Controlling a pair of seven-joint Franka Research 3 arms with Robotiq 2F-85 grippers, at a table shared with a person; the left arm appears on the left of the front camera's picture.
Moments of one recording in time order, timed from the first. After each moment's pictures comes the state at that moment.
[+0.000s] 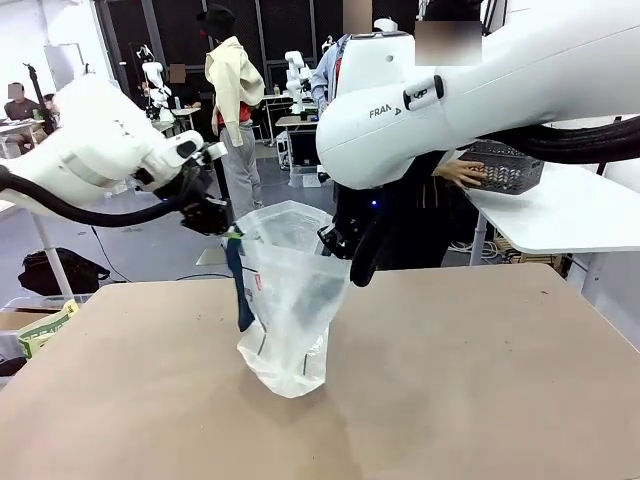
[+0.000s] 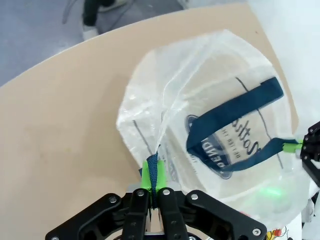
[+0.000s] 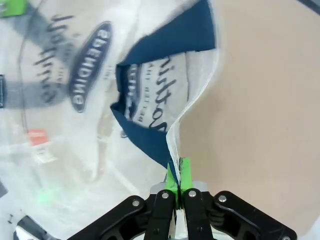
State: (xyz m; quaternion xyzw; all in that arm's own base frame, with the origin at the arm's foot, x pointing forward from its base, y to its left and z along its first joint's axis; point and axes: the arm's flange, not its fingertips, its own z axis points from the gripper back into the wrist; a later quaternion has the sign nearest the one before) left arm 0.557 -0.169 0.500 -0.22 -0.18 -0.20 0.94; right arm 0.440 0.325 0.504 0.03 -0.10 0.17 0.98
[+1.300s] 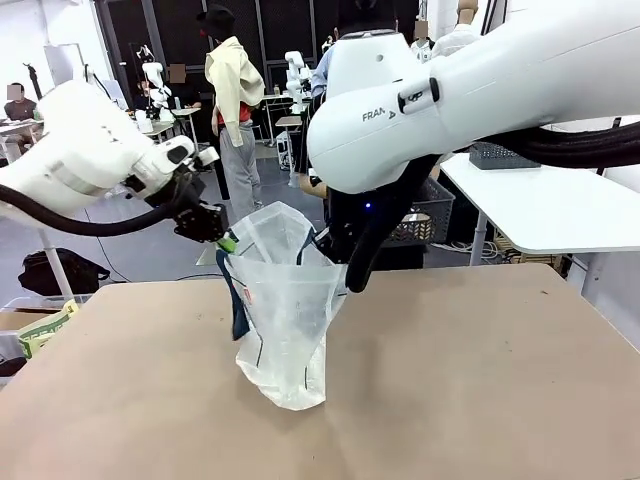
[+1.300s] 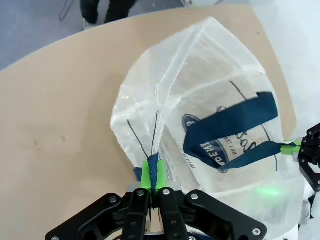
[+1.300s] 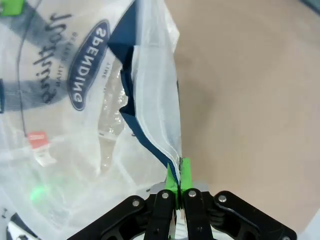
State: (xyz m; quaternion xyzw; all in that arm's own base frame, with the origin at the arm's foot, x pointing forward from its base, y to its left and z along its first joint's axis) left arm 0.541 -0.176 0.492 -0.23 -0.17 -0.20 0.94; right arm 0.428 0.341 0.503 0.02 -0.11 0.20 0.97
